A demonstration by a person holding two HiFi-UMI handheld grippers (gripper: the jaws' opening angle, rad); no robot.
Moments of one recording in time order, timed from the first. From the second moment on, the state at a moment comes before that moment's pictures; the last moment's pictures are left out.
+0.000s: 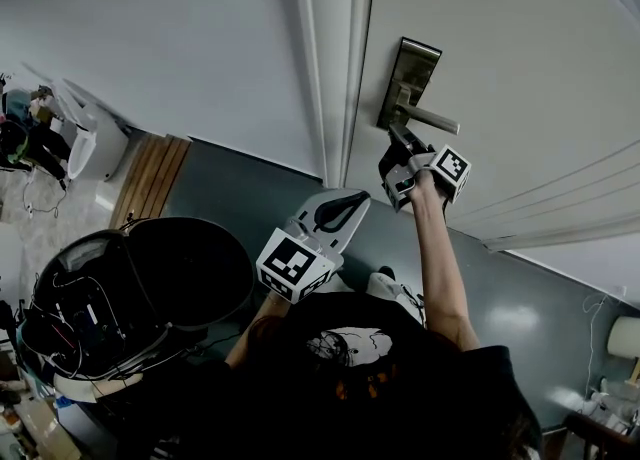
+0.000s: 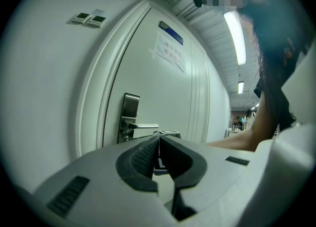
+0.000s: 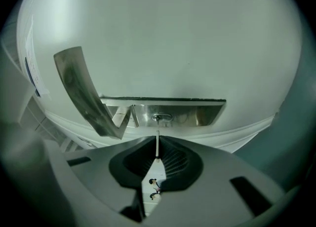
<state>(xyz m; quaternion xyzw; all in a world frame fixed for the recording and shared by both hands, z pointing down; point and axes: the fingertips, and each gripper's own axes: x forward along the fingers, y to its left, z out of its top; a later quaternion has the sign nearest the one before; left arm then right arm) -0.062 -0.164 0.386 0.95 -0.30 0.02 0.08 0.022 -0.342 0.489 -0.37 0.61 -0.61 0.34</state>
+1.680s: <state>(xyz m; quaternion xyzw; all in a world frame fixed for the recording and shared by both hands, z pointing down) -0.055 -0.181 0.398 0.95 -0.30 0.03 0.09 0.033 -0.354 0.499 -0.38 0.64 -0.58 0.33</state>
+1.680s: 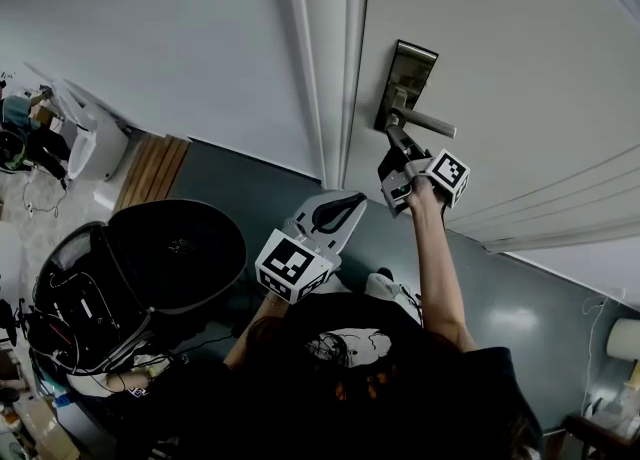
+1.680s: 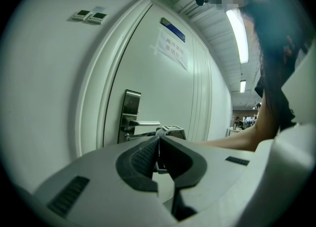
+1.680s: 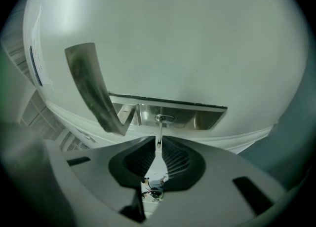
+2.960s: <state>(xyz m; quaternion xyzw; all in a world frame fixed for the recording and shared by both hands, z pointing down) -0.057 -0.112 0.444 0.95 -0.28 0.06 0.14 0.022 -0.132 0.479 -0.45 0.76 -0.45 0.12</state>
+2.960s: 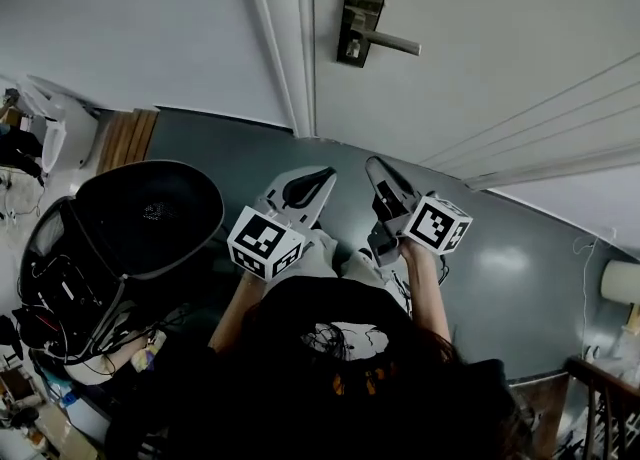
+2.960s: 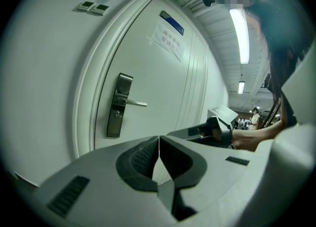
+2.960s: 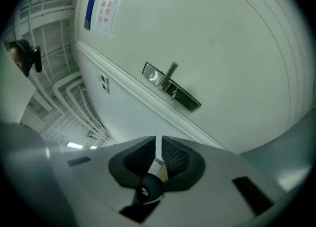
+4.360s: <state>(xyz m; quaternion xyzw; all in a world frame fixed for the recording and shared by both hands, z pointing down) 0.074 0.038 0.440 0.95 -0.28 0.09 0.13 0.121 0.028 0.440 -0.47 0.87 -0.18 -0.04</state>
